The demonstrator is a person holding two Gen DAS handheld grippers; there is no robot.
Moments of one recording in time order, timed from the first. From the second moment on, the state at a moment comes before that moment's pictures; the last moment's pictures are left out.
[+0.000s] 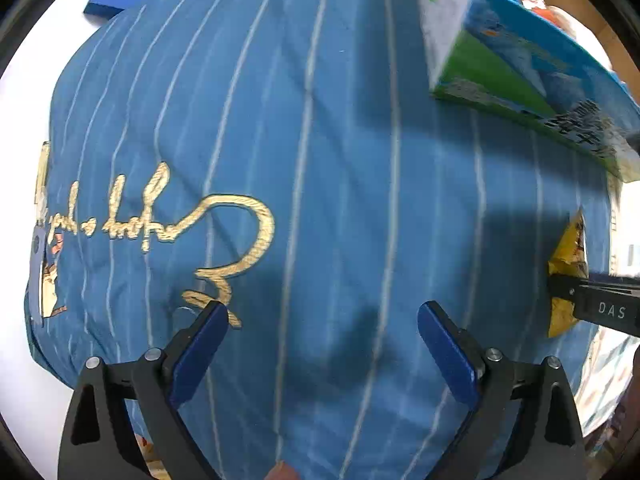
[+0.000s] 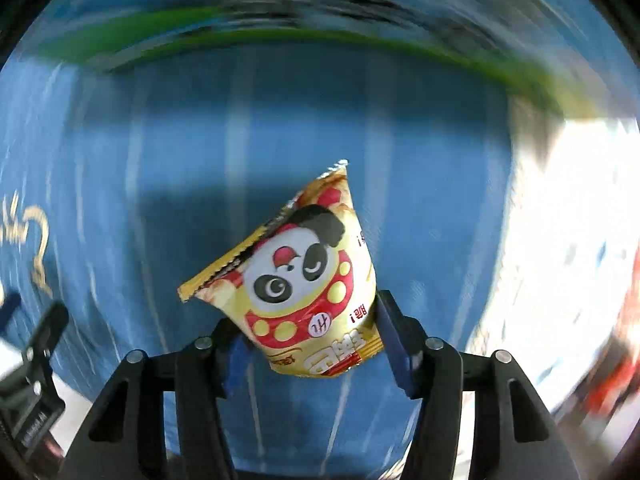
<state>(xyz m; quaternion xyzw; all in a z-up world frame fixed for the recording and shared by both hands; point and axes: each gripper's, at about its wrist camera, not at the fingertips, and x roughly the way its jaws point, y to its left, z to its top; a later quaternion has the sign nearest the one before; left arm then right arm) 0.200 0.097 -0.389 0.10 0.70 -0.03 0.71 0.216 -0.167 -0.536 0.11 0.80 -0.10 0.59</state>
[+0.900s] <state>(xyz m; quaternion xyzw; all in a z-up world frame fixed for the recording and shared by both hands) 0.191 0.020 -0.398 0.12 0.70 -0.09 0.70 0.167 -0.178 -0.516 0.12 0.77 -0.10 0.62</state>
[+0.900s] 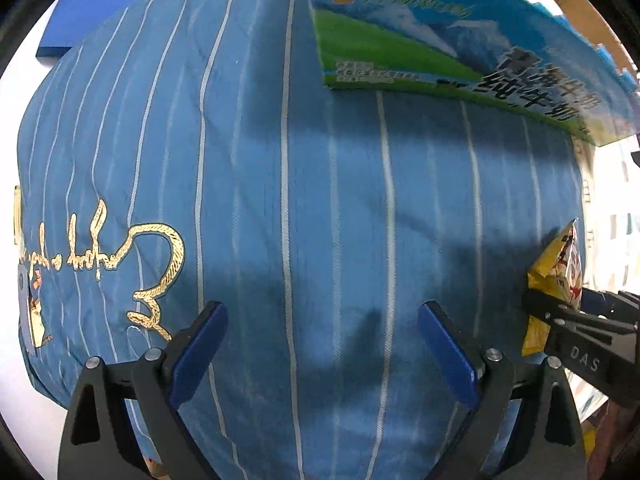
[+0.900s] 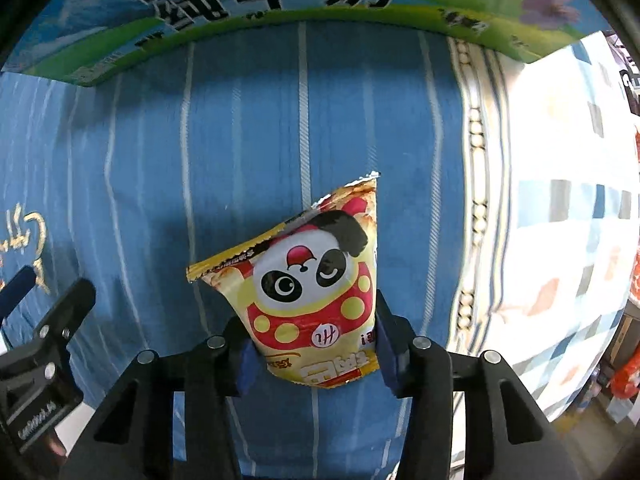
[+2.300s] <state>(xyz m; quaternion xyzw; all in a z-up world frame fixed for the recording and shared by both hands) 0.372 -0.016 -0.289 0.09 0.64 -0.10 0.75 0.375 -0.210 -0.448 0.17 0.70 -0.03 0.70</state>
